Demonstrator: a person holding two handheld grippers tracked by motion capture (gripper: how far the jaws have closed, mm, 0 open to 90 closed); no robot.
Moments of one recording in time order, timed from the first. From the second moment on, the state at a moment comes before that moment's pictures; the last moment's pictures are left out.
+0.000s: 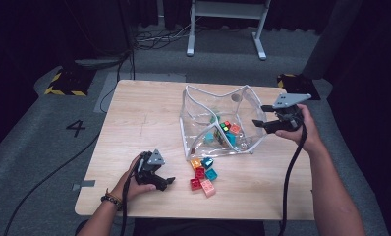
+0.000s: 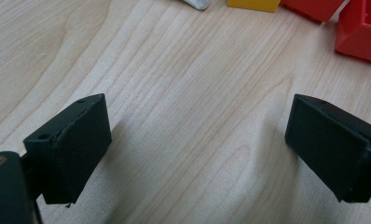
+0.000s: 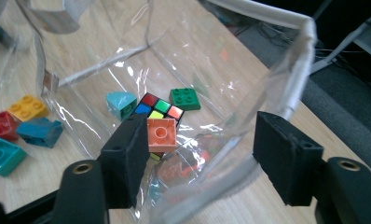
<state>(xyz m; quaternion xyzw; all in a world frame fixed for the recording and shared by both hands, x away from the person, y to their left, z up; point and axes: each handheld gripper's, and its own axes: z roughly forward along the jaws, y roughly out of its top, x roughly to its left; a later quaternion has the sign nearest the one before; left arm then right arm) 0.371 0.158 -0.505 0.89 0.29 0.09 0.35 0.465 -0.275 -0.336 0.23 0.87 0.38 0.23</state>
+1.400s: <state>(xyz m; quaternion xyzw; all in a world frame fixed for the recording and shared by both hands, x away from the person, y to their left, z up) 0.371 0.159 -0.504 0.89 0.29 0.09 0.34 0.349 -0.258 -0.471 0.23 0.87 0.43 0.11</state>
